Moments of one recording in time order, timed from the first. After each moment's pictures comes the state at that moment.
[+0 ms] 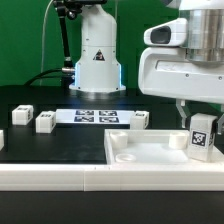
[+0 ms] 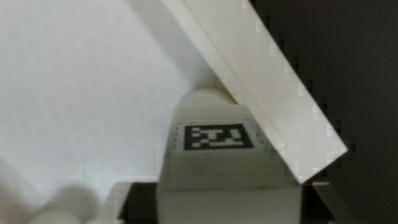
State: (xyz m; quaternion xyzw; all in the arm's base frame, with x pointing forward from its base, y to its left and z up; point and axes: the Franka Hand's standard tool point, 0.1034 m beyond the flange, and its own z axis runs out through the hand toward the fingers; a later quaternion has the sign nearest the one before) arm 0.626 0.120 0.075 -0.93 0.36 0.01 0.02
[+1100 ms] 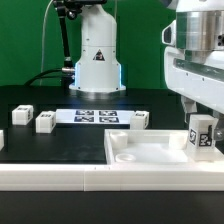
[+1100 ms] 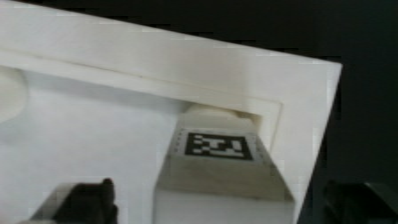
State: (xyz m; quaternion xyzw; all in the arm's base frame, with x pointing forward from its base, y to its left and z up) arm 0.623 0.124 0.074 -0.78 0.62 0.03 0.02
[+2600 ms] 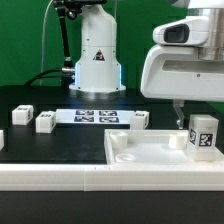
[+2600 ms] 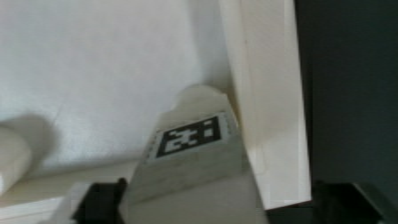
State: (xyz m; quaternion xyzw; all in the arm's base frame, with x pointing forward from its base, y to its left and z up) arm 0.626 0.126 0.076 -1.00 0.10 0.00 0.00
